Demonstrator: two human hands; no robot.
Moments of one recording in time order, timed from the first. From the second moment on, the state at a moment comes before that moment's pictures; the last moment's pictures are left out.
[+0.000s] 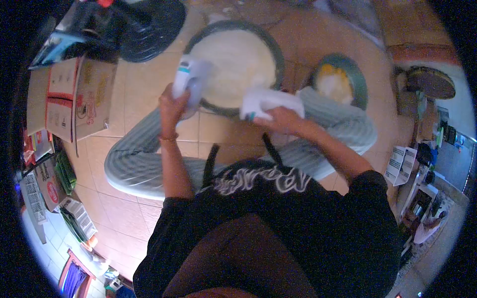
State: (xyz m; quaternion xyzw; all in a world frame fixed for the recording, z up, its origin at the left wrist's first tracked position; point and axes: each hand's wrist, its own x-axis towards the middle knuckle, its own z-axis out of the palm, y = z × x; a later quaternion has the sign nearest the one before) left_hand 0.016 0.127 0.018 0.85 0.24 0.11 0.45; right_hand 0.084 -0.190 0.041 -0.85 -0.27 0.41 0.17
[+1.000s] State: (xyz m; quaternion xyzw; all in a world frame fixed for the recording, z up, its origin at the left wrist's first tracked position) left_hand 0.001 0.105 0.030 0.93 0.06 -0.02 0.36; right_hand 0.208 -0.170 0.015 -0.55 0.16 0.32 0.76
